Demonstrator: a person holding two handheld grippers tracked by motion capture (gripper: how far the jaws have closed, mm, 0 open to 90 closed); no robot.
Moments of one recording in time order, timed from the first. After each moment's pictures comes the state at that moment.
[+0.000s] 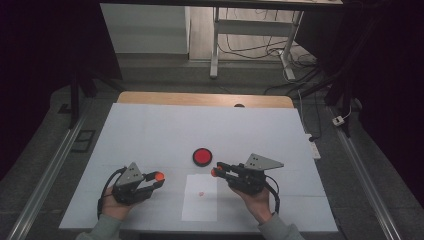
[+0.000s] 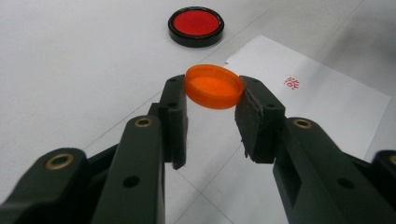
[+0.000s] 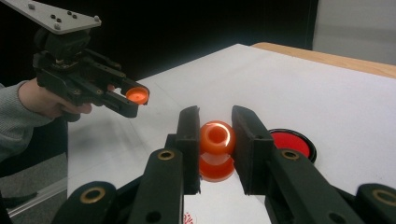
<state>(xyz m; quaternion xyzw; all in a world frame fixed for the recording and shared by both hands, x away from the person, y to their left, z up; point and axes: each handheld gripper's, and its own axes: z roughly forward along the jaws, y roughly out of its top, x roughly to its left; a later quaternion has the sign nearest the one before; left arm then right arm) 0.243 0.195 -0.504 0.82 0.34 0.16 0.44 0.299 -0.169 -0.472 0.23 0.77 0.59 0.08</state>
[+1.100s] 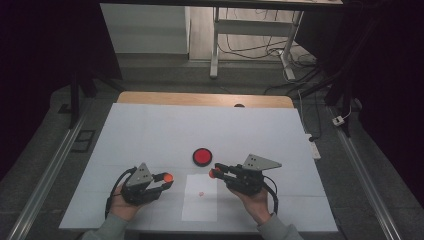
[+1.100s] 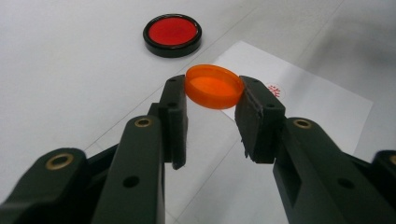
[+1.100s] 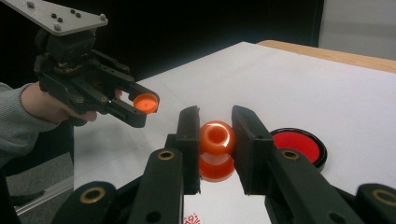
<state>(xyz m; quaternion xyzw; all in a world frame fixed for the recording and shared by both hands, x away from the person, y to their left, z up) 0.246 0.171 -0.501 0.83 0.32 0.15 0.44 0.298 -0.165 -0.473 0.23 0.77 0.60 0.07</state>
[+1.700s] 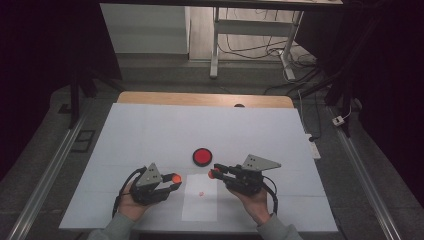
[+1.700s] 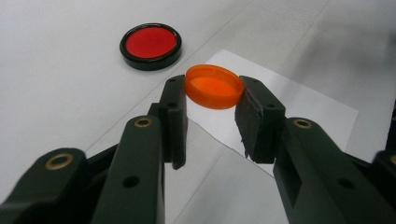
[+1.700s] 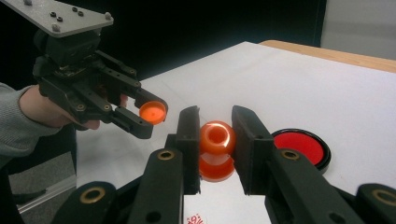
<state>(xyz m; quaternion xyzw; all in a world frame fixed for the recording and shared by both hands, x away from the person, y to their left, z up) 0.249 0.150 -0.498 0.84 0.30 0.14 0.44 0.297 -0.163 -0.473 0.23 0.77 0.60 0.07</state>
